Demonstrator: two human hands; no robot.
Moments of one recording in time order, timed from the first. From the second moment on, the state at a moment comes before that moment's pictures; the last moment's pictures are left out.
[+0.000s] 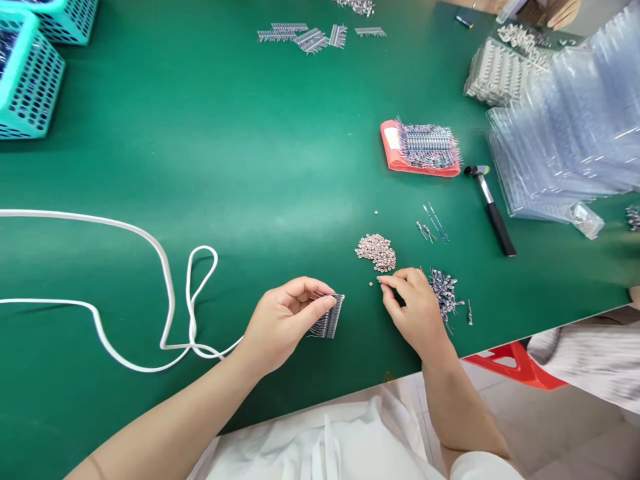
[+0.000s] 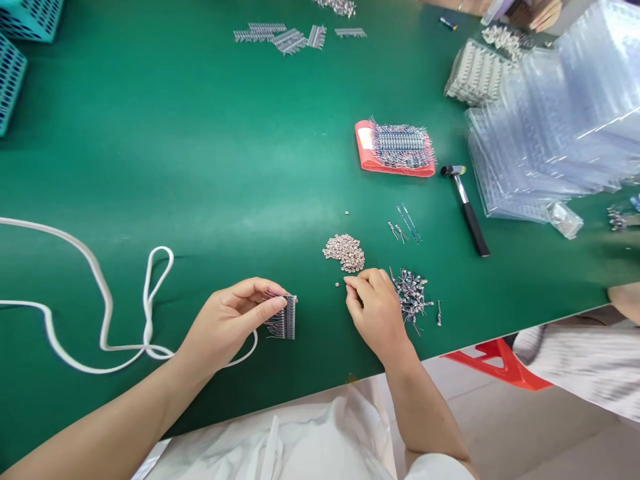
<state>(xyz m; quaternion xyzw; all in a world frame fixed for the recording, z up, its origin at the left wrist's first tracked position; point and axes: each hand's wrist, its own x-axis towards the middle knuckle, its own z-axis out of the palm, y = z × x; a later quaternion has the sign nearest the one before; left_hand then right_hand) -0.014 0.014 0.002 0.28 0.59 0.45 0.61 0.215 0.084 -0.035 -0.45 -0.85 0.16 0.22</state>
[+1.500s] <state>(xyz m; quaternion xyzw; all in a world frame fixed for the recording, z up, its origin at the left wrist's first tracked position) -0.015 0.013 0.001 0.27 0.57 0.46 0.62 0.211 0.081 -0.033 -0.36 -0.91 0.03 0.18</state>
